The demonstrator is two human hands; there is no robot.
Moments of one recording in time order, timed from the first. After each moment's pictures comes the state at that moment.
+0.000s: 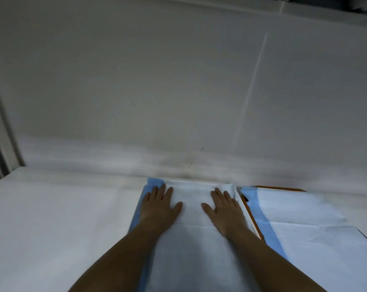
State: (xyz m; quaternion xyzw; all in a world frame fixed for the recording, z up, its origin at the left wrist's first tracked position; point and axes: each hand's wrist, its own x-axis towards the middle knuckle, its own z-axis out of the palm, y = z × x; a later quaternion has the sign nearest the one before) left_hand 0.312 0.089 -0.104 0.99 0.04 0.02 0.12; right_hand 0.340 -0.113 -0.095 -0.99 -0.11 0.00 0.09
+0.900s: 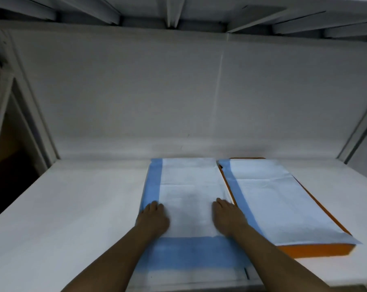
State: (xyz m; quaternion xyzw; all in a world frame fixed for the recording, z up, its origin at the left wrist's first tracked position) left_hand 0.105 0.067 -0.042 0.99 0.03 -0.12 0.07; right_hand 0.135 -0.165 -0.045 -0.99 -0.12 0.08 0.03
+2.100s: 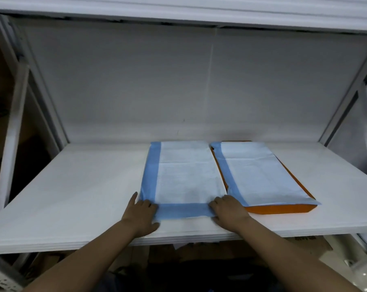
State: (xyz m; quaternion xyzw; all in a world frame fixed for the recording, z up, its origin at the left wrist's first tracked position) left_hand -0.015 0.076 -0.020 0.98 -0.11 -0.12 -0.08; right_hand 0.033 -0.200 -0.028 -0.95 -0.31 0.01 -0.10
